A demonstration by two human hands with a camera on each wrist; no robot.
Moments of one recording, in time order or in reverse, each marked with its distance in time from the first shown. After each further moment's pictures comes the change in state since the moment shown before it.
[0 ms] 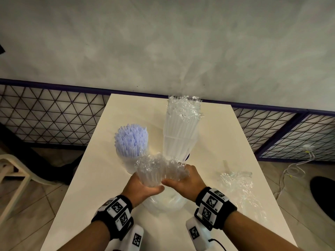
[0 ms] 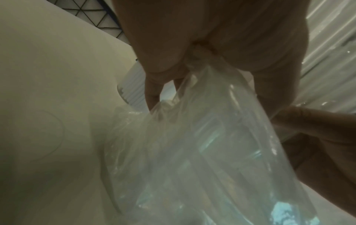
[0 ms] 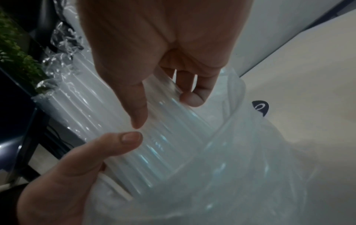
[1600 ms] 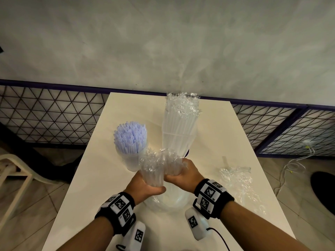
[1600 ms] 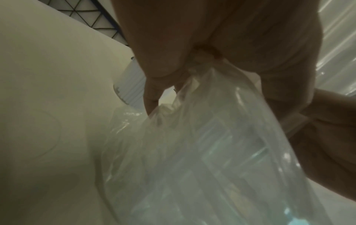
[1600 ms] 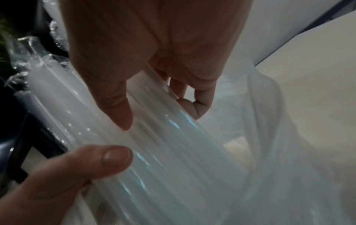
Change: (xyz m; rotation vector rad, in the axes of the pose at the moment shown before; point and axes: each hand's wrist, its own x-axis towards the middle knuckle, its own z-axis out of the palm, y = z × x) left_hand -0.006 0.011 0.007 0.109 -0.045 -0.068; right_hand 0.008 0.000 0.000 0.066 -0.071 -0.070
